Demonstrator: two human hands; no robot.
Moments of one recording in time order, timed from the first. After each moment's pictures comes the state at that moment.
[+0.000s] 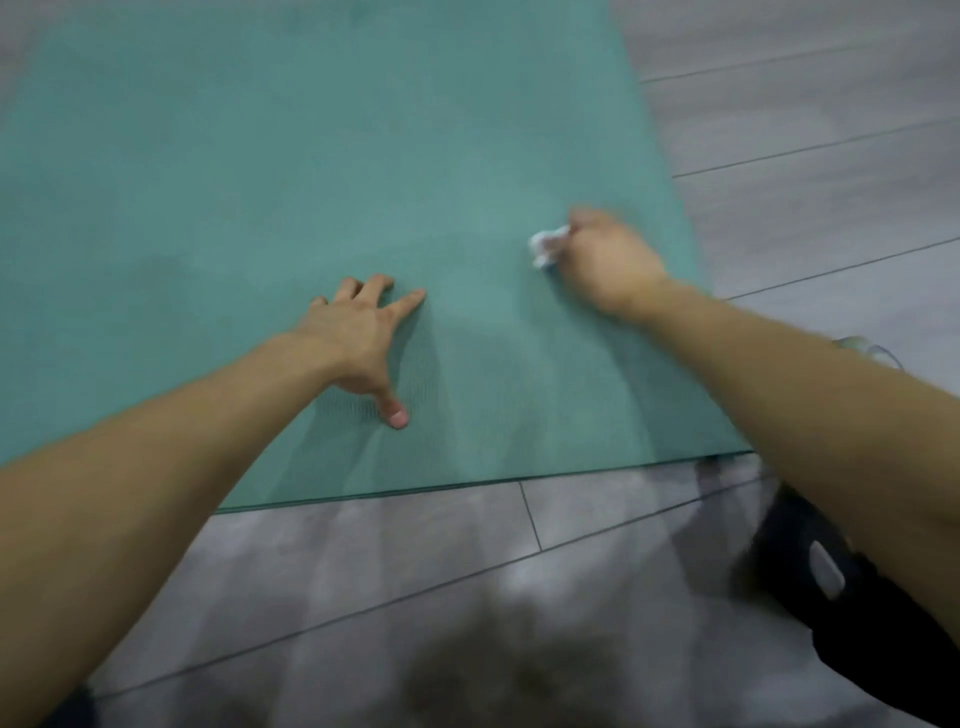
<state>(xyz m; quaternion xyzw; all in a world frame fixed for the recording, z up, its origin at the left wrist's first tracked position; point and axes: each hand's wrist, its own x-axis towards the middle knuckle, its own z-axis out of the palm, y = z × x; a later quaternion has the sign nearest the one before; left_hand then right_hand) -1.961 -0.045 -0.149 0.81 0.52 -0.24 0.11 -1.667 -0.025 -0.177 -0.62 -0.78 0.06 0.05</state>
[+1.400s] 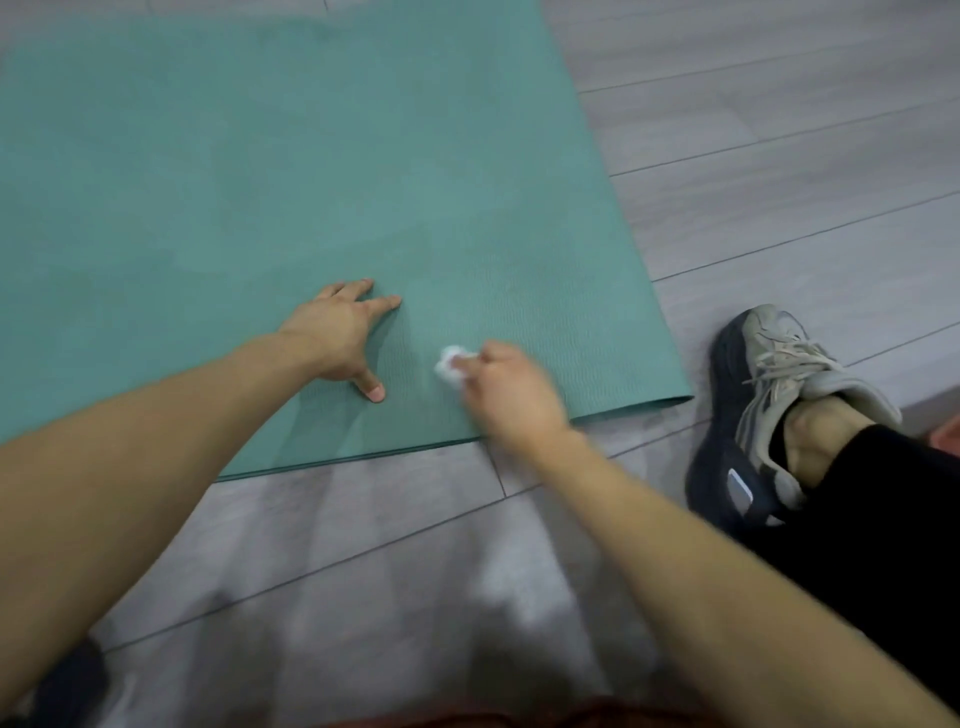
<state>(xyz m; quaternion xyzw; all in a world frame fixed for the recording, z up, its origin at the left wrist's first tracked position) -1.970 -0.052 -0.169 0.82 0.52 -0.19 0.15 -1.763 -0.182 -0.196 -0.67 -0.73 0.09 0.11</state>
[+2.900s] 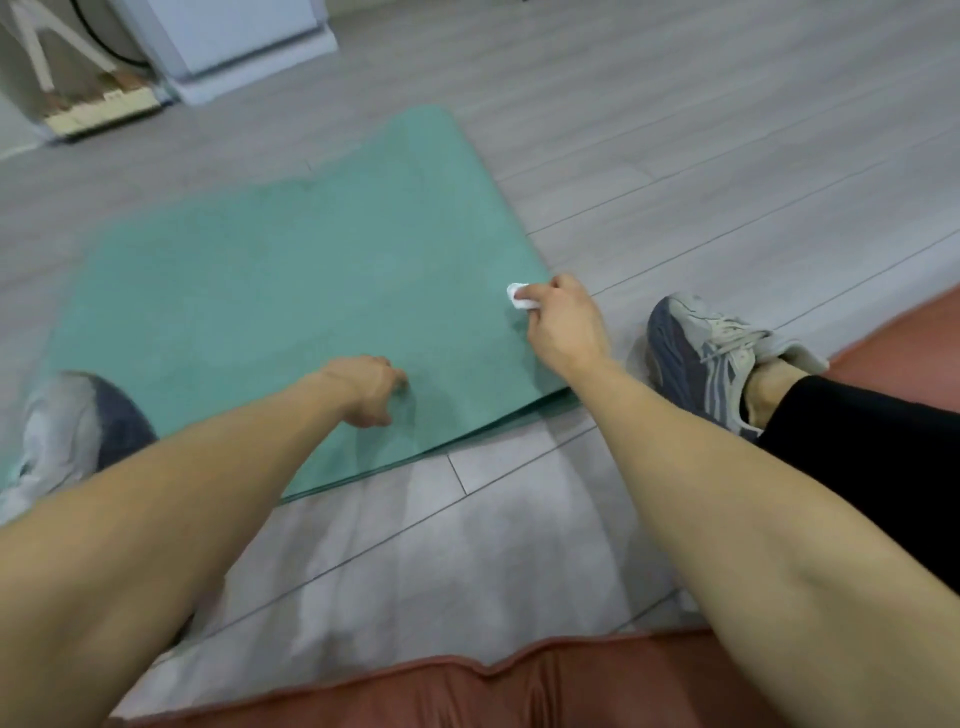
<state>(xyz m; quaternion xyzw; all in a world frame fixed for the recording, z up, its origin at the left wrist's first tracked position) -1.899 -0.109 -0.124 0.83 0.45 -0.32 0.02 -1.633 -0.192 -0.132 -0.77 -0.57 0.11 0.28</state>
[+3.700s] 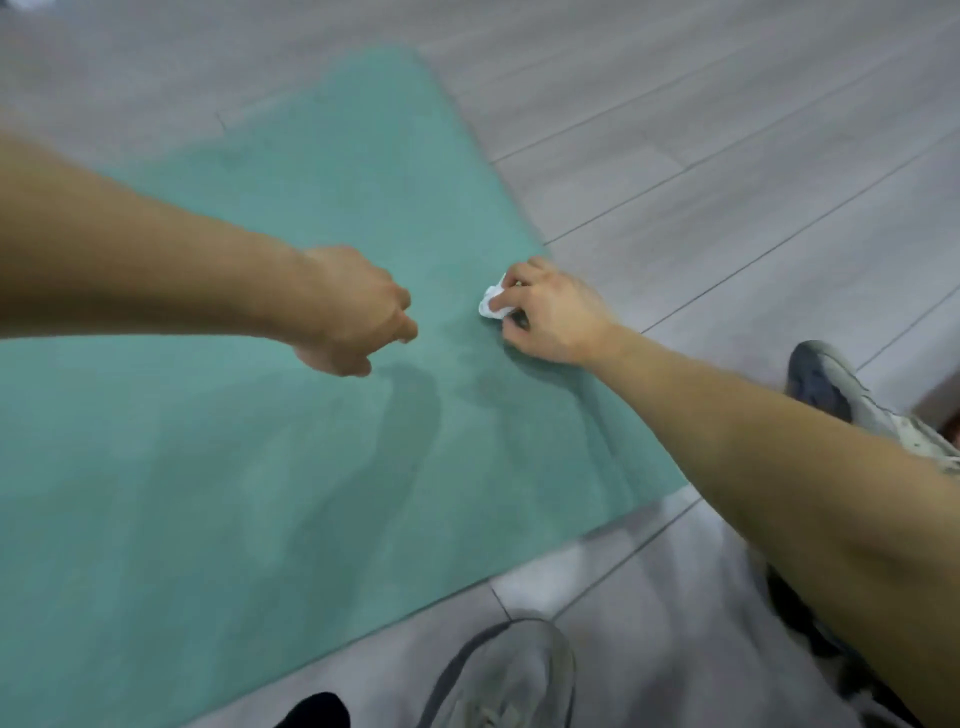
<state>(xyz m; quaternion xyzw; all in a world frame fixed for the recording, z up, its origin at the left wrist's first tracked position) -1.836 0.044 -0.002 0.88 0.10 -0.43 -0.18 -1.605 -0.026 -0.156 -0.66 -0.74 0.02 0.13</state>
